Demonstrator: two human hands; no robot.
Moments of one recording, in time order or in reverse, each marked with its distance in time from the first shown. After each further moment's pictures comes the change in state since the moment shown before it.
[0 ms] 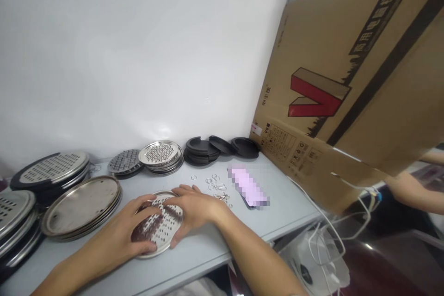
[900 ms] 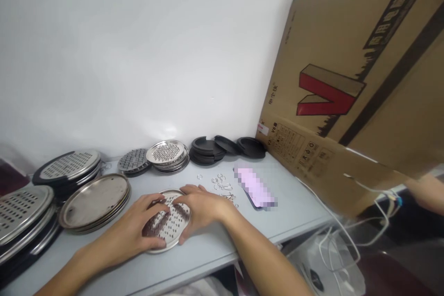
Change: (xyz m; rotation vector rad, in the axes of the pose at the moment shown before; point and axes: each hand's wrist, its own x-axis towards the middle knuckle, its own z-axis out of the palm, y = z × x) left_hand 0.002 0.002 -0.003 -0.015 -0.052 0.018; right_hand -0.003 -0.005 -0.003 0.008 -0.007 0.058
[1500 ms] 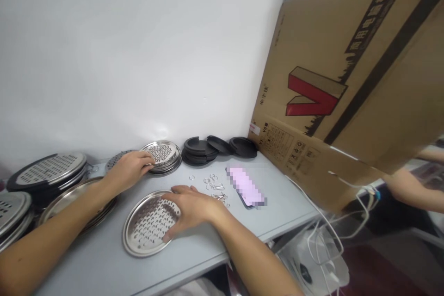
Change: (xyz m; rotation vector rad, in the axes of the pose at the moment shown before) left_hand 0.113 -0.043 -0.059 0.544 0.253 0.130; right_hand -0.006 -0.006 -0.005 0.083 0.012 0.056
